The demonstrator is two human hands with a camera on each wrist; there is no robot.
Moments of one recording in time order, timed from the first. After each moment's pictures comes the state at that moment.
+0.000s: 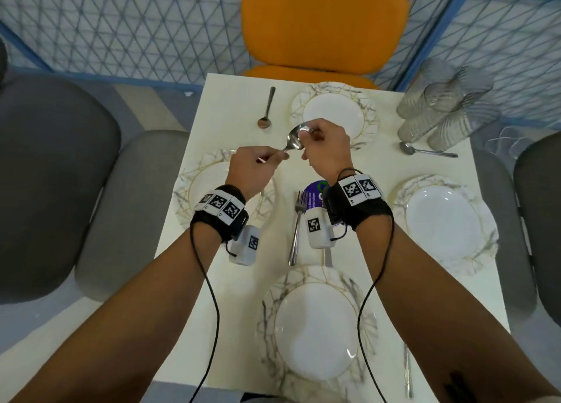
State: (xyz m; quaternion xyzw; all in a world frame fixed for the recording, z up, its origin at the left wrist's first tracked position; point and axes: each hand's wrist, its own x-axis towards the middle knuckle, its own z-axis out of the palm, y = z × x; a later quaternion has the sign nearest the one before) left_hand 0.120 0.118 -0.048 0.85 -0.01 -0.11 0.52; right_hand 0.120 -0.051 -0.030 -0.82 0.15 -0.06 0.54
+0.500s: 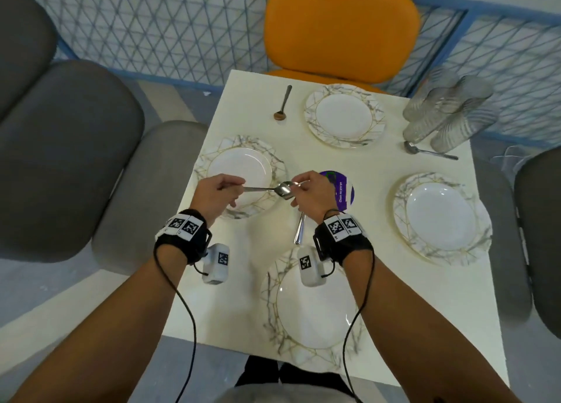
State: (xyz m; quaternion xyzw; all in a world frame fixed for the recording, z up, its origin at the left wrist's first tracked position) left_hand 0.029 0.228 -0.080 0.77 0.13 -0.14 0.60; right_hand 0.016 -0.006 -0.077 -0.81 0.19 0.11 0.55
